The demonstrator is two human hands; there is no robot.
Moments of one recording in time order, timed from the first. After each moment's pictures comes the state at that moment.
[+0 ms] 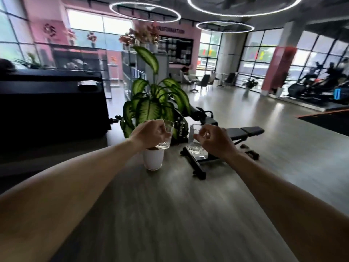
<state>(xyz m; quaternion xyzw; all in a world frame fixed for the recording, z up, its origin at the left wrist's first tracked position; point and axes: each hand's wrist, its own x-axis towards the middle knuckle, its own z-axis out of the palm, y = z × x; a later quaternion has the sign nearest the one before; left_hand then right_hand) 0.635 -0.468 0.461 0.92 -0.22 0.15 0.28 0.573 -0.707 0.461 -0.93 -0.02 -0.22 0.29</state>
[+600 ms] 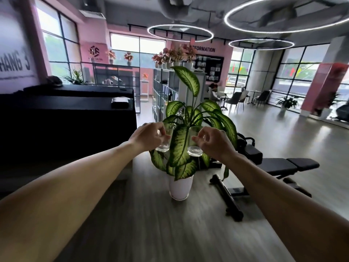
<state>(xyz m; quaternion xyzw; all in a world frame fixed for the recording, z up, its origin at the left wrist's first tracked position) 0.898 -0.304 0.494 0.93 -0.14 0.18 0.28 0.875 -0.560 0.493 -0.92 -0.14 -0.22 0.30</state>
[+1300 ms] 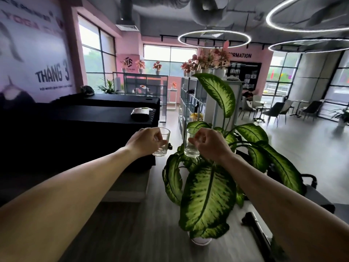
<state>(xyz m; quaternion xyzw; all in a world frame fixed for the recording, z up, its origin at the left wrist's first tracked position) 1.231 -0.261 0.501 0.94 -0.04 0.22 0.25 1.271 -0.510 0.506 -0.89 -0.25 -0.20 0.32</state>
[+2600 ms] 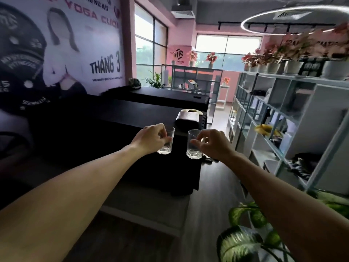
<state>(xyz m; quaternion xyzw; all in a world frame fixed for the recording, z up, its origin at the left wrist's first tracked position) 1.651 0.104 0.470 0.93 0.11 0.24 0.25 1.757 -0.118 0.478 -0.87 -0.37 -0.12 0.32</state>
